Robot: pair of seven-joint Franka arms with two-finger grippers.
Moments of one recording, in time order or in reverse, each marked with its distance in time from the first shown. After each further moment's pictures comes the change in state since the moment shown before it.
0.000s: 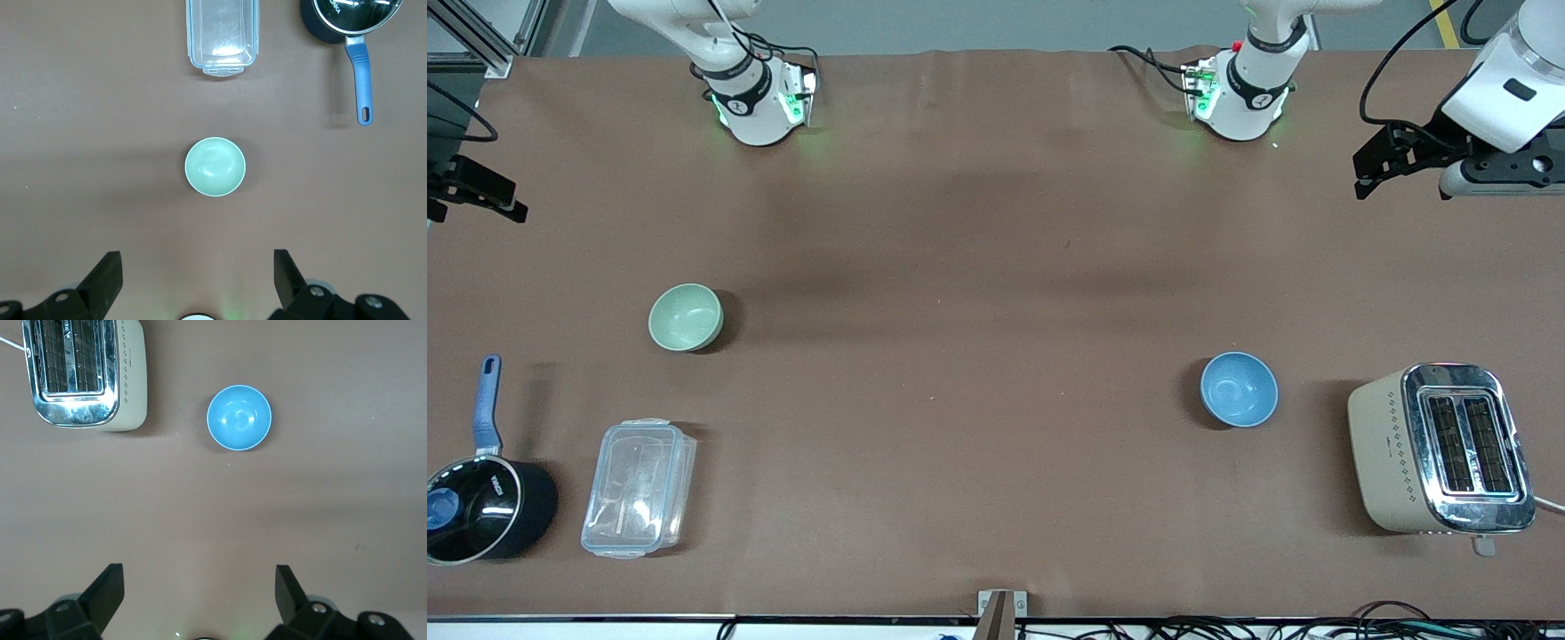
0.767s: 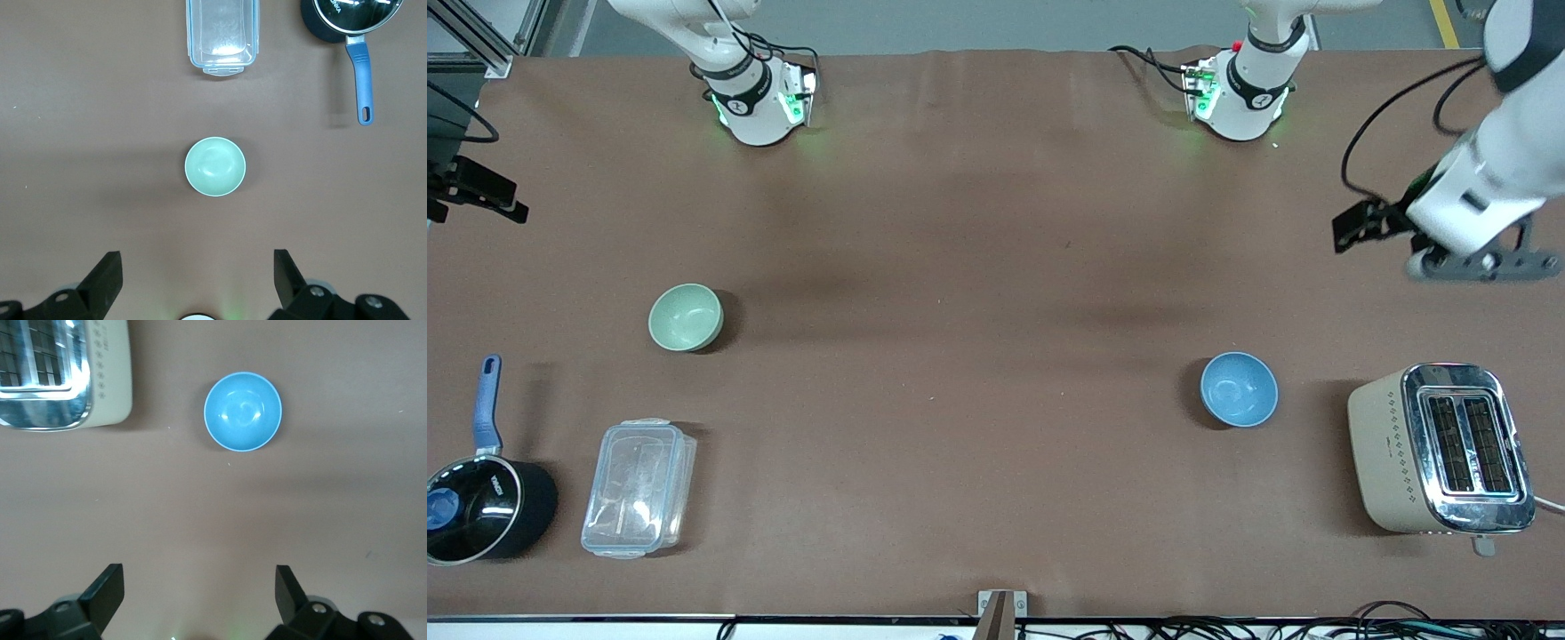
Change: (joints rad) left arm 0.003 0.229 0.009 0.039 0.000 0.052 -0.001; right arm 0.000 0.000 0.000 -0.005 0.000 0.003 0.000
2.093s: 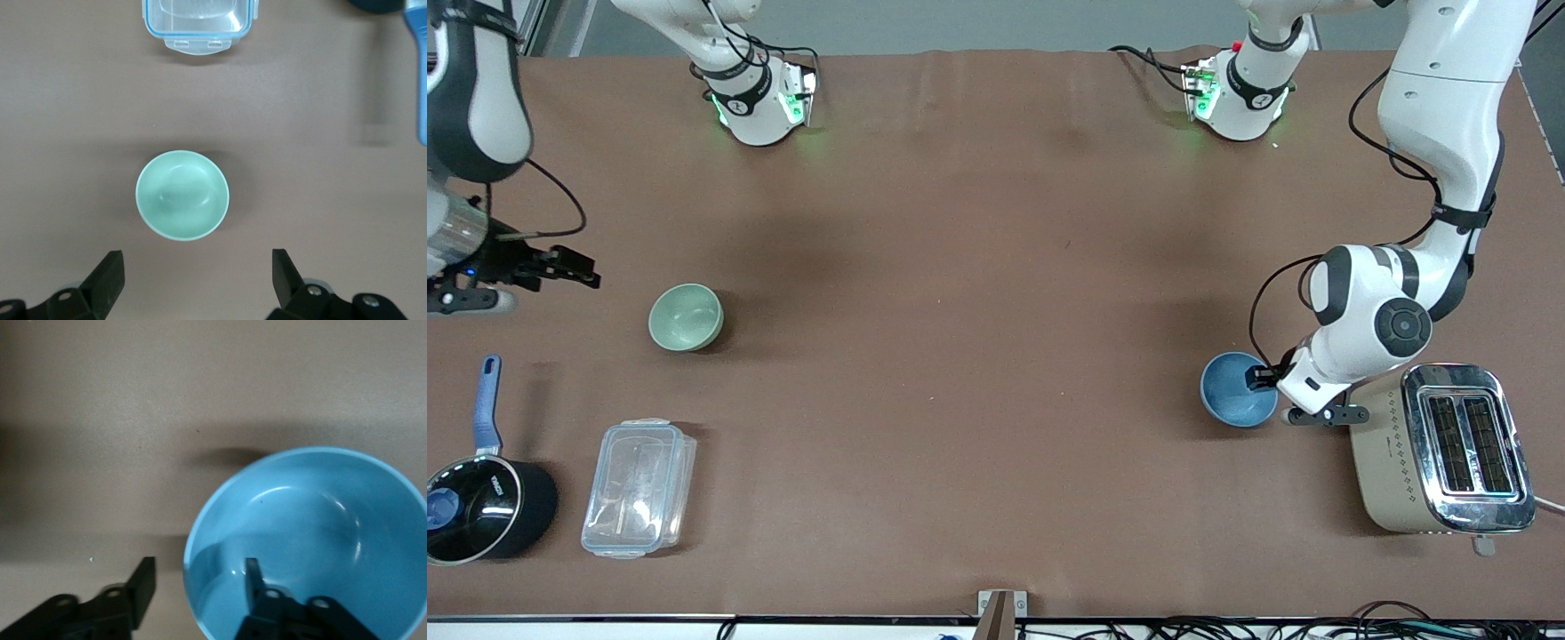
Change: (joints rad) left arm 0.050 0.464 0.005 -0.239 0.004 0.808 -0.003; right arm -0.095 0.014 -0.014 -0.555 0.018 0.582 -0.170
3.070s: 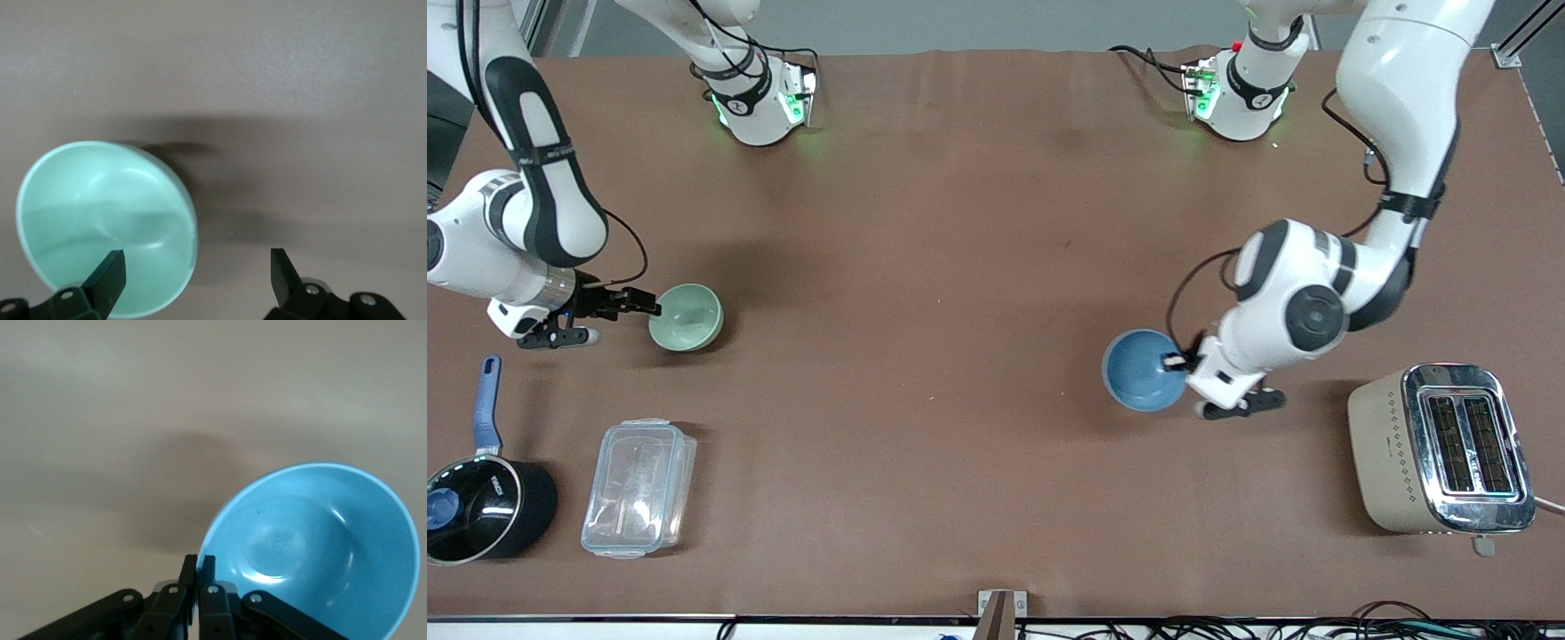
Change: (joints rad) left arm -0.072 -0.027 -0.287 0.203 0.000 -0.307 -0.507; right arm -0.110 0.312 -0.001 -0.123 0.207 0.322 -0.296
